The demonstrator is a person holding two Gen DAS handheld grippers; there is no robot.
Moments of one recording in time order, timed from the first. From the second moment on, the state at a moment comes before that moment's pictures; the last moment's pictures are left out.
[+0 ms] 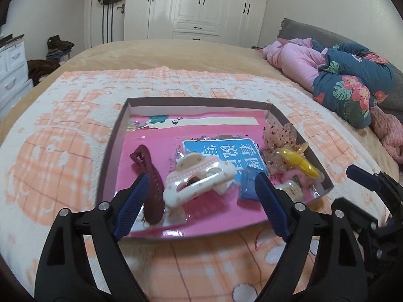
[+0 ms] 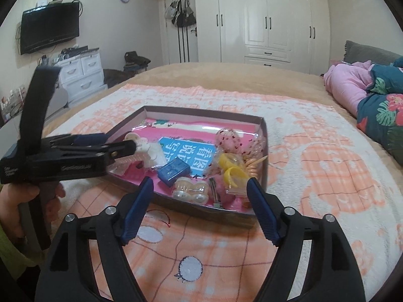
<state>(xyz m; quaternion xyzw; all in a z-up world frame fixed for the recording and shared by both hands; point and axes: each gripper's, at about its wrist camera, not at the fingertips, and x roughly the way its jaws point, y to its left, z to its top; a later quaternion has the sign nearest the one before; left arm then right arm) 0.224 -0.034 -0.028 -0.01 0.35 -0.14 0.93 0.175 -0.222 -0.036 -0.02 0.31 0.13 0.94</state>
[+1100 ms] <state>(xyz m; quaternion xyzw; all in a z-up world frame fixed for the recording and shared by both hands) 0.120 -0.002 0.004 -0.02 0.26 -0.10 0.96 0.104 -0.239 -0.015 0.00 0.24 0.09 0.97</state>
